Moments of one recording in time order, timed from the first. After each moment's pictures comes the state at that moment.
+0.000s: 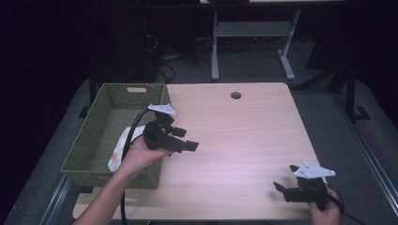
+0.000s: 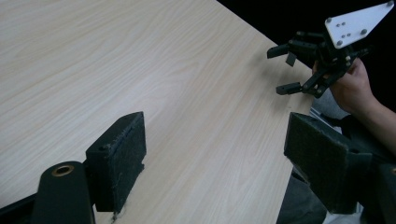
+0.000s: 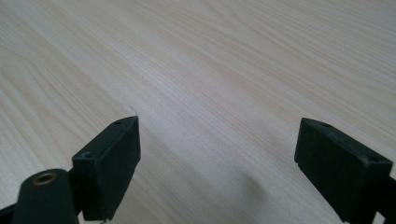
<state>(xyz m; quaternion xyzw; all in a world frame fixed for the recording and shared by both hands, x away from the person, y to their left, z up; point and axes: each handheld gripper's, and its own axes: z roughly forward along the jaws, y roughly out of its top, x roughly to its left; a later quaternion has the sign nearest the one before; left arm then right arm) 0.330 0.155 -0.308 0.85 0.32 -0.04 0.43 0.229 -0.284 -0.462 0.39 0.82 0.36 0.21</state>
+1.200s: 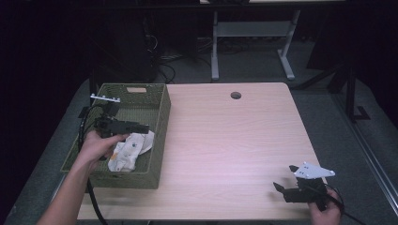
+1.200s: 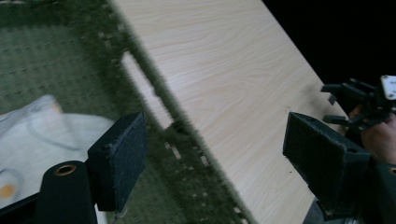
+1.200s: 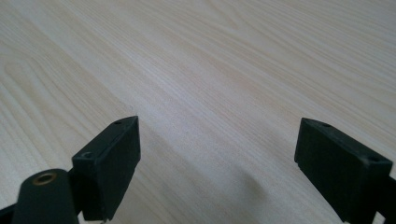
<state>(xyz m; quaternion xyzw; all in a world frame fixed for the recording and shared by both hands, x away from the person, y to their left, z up) 0.368 0.292 -0.323 0.77 0.47 -0.05 0.43 0.228 -0.283 -0.461 0.39 0.82 0.36 0.20</state>
